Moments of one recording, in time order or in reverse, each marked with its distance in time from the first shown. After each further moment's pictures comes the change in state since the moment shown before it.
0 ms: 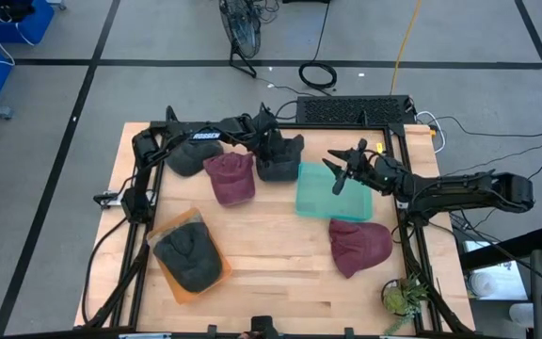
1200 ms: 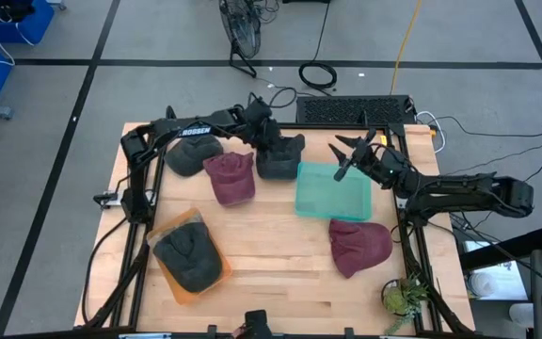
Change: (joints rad) left arm 0.044 -0.097 0.001 -0.021 0.028 -0.040; right arm -0.119 0.000 0.000 0.135 0.001 -0.158
